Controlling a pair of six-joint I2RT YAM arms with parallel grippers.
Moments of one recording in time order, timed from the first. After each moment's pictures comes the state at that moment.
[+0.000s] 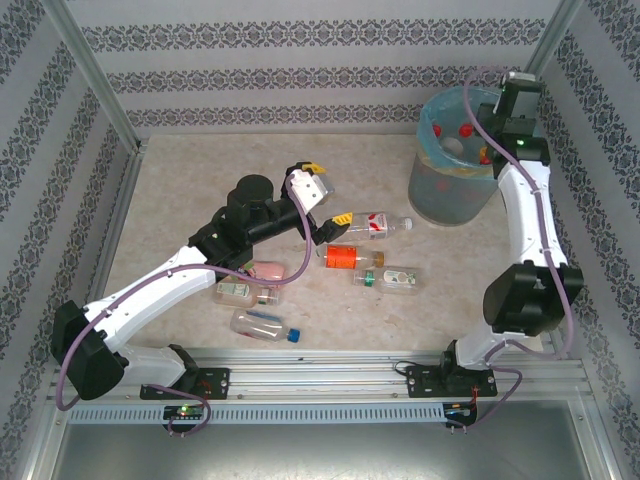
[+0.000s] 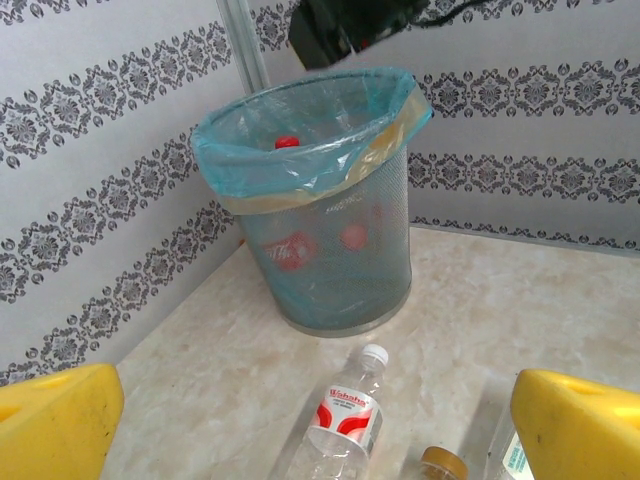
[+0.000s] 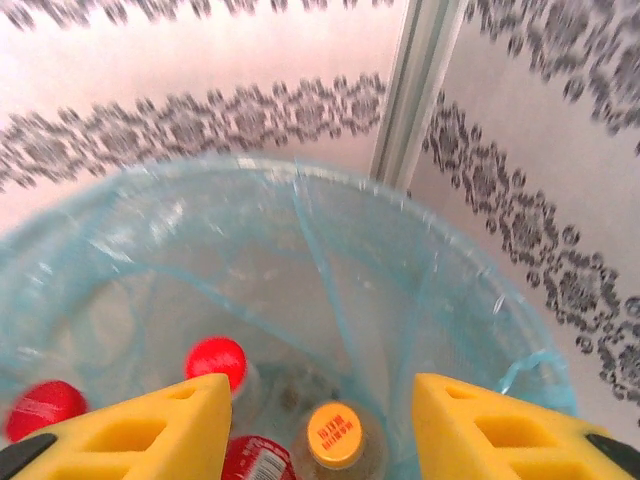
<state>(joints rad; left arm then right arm) -0.72 1.30 1.14 0.02 0.21 0.26 -0.13 1.63 1.74 -0.53 0.20 0.05</state>
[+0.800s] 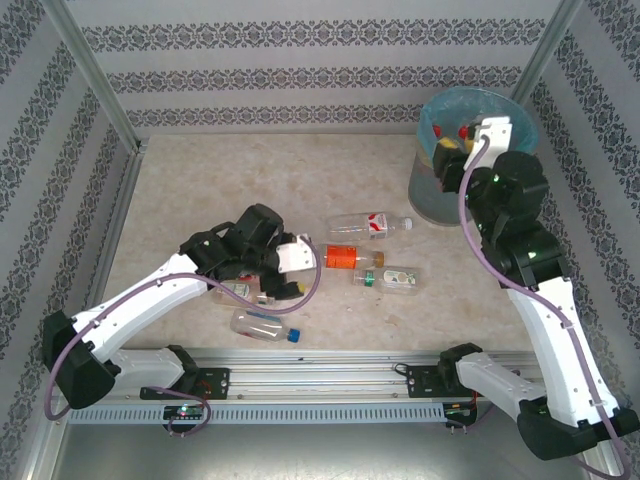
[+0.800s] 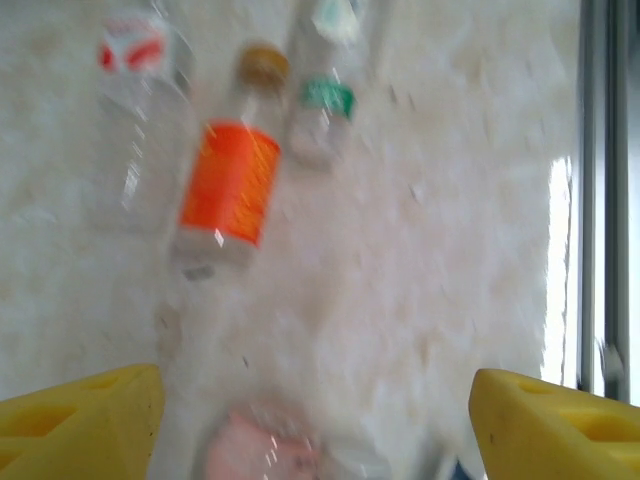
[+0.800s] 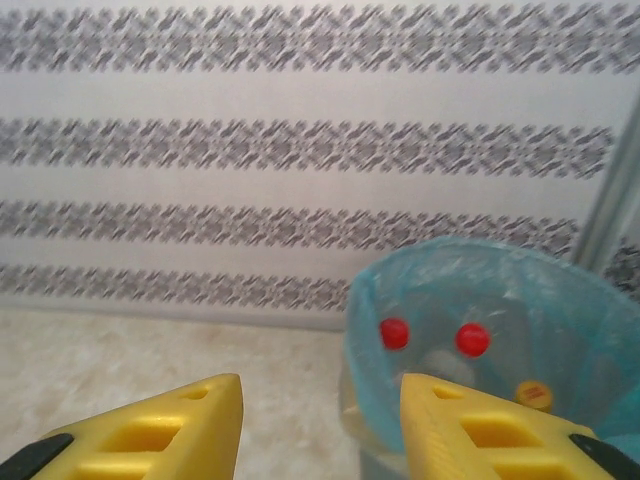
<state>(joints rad) -0.74 1.23 1.09 -0.81 0.23 0.65 0.30 0.98 1.34 -0.50 0.18 0.05</state>
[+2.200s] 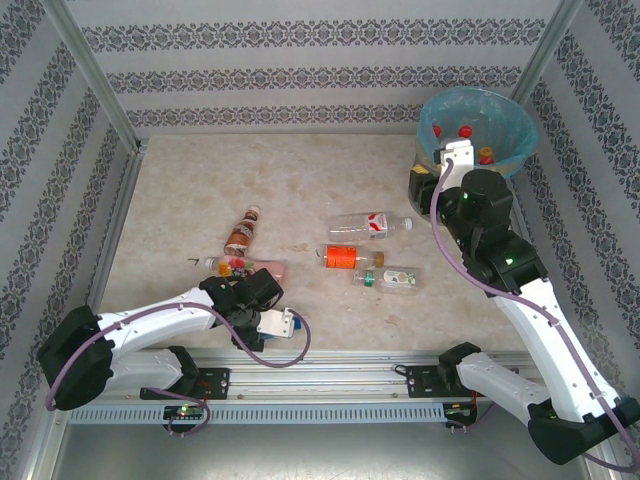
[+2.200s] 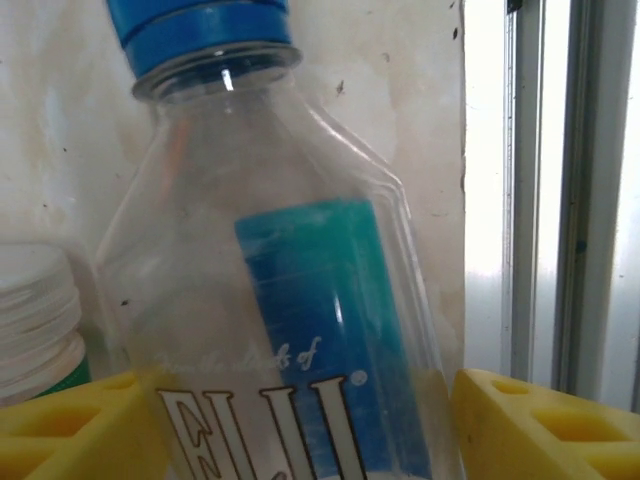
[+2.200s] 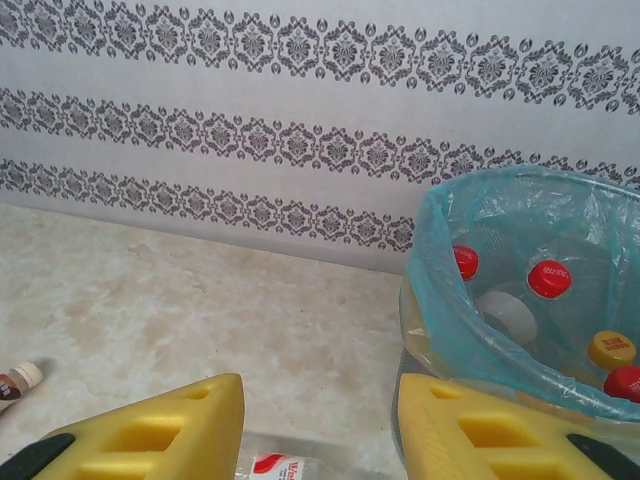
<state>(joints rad) -0.86 1.19 0.63 -0.79 0.04 0.78 0.40 0.94 1.18 -0.47 0.20 0.02</state>
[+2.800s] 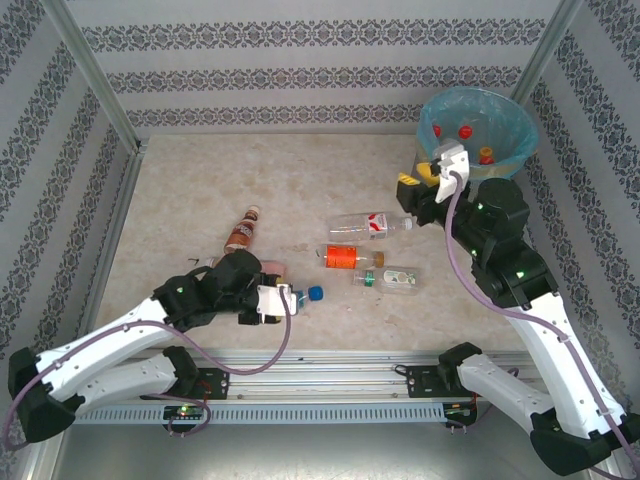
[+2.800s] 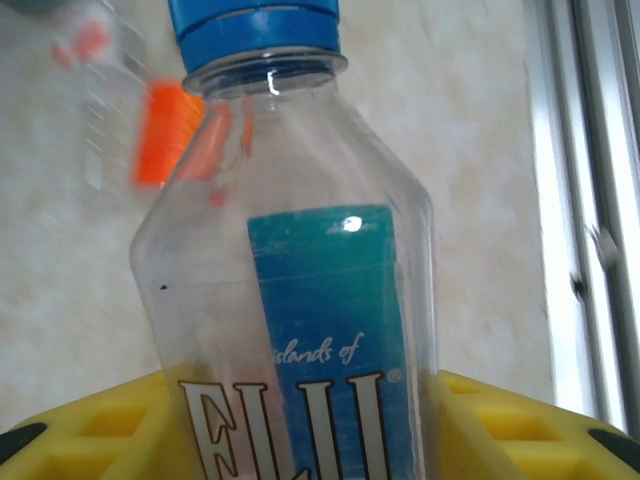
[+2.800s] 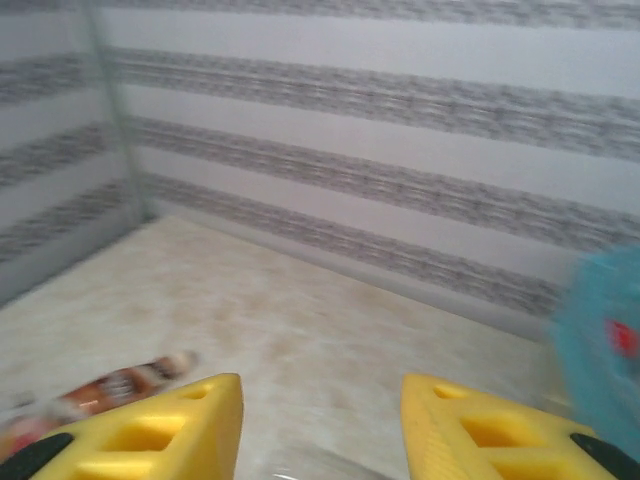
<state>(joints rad) -0.86 0.89 0.77 -0.65 0.12 0.74 0.40 0.87 1.17 -0.42 -0.20 -0.01</state>
